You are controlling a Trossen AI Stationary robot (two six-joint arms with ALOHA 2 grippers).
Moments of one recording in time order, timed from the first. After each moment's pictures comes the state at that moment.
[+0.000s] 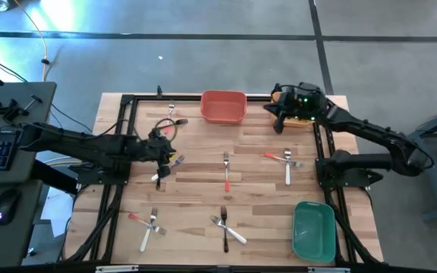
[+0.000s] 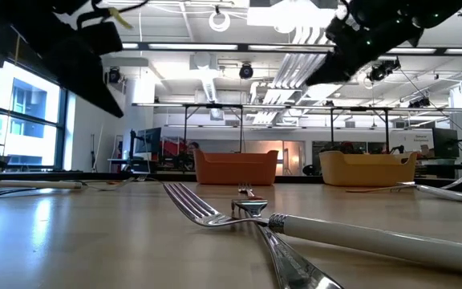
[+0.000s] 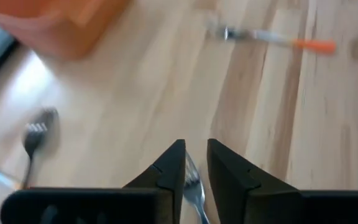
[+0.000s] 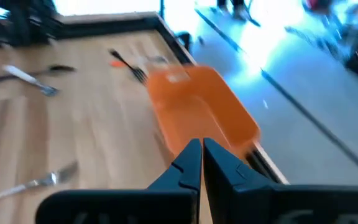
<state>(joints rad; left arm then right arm) -0.05 0.92 0.55 -0.47 -0.33 -0.21 -0.64 1.04 0.74 -0.10 -0.22 -0.22</state>
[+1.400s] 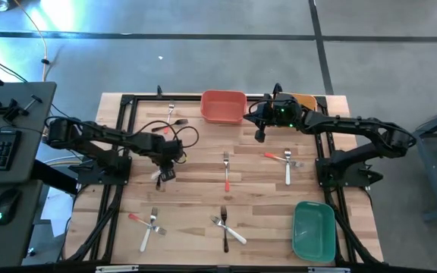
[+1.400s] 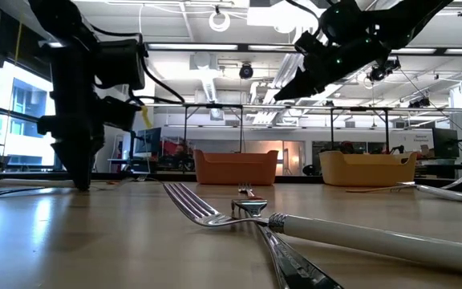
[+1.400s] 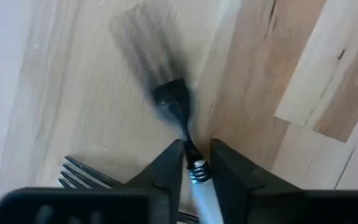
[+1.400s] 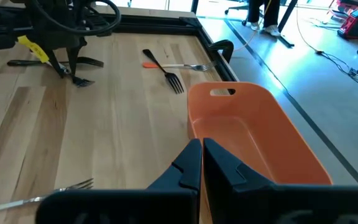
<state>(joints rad) 0.13 1.41 0.61 -0.60 -0.04 -0.19 -0.48 1.31 0.74 0.16 -0.17 -0.26</state>
